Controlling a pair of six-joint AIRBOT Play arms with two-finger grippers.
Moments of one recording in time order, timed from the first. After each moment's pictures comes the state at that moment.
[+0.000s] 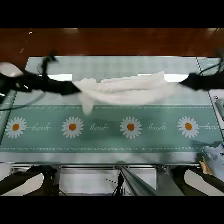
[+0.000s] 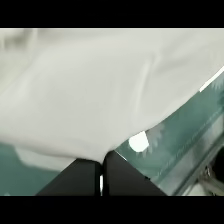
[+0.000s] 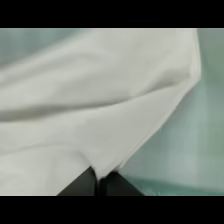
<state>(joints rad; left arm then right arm) -0.02 -1.21 1.16 0.70 -1.22 -1.10 -0.33 -1.16 1.15 -0.82 1.12 1.17</state>
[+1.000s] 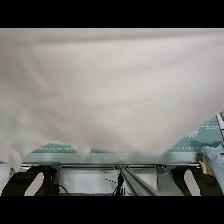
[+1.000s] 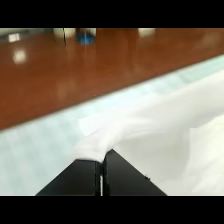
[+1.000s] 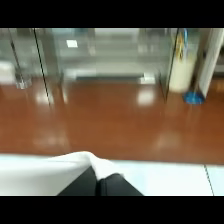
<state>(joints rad) 0.05 -0.72 1.97 1.02 -1.61 -1.46 -0.32 -0.59 1.67 -1.15 1.29 1.44</state>
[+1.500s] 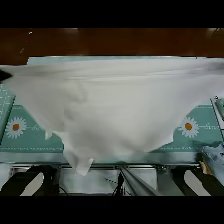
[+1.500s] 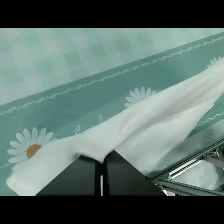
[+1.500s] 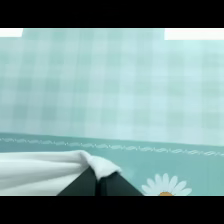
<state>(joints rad) 0.05 -0.91 1.69 1.04 -1.76 -1.50 -0.32 -0.98 1.67 -1.24 1.64 1.42</state>
